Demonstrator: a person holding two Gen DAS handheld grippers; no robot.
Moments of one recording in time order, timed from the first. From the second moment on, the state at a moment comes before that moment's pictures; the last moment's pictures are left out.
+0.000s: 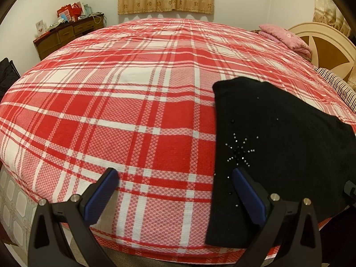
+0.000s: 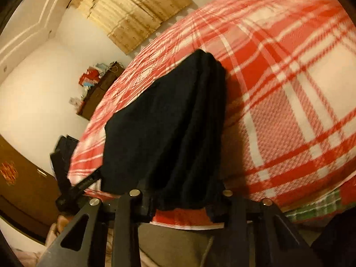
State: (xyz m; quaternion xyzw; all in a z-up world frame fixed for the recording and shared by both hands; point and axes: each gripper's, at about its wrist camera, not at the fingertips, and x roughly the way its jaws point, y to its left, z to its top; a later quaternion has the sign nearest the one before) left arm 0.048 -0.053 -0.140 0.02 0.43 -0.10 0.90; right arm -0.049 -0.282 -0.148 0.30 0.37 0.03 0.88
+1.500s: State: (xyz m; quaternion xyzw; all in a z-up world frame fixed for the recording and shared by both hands) left arm 0.035 -0.084 -0.132 -0.09 0.45 -0.35 0.82; right arm -0.053 -0.288 -0.146 0.28 0.36 0.03 0.89
